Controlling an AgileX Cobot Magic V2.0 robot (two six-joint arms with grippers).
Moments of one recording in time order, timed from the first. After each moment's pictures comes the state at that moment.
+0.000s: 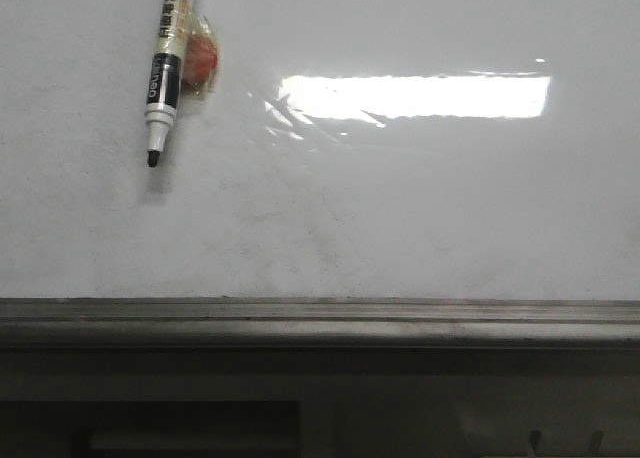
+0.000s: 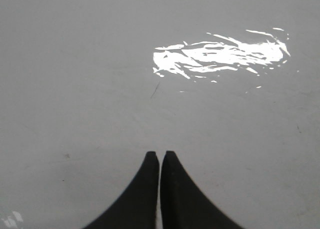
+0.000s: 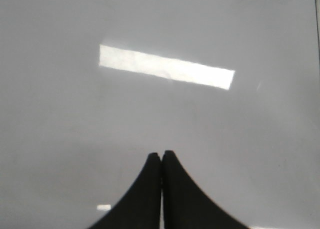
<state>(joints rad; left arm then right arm) -0.09 0.00 -0.01 -0.04 0.09 0.05 -0.05 -0.01 0.01 -0.03 0.04 -0.21</state>
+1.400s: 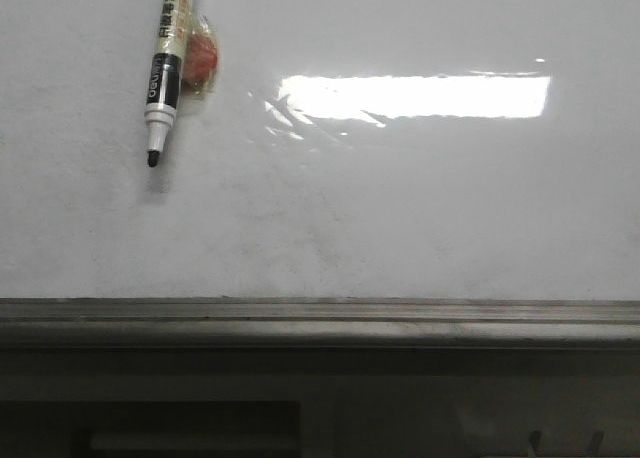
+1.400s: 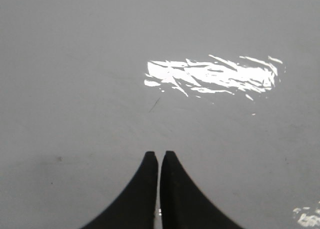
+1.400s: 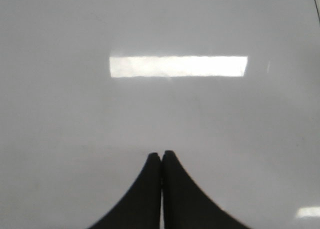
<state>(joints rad) -0.09 0.00 -0.01 -0.23 0.04 0.05 -0.05 -0.01 0.01 0.21 0.03 -0.21</state>
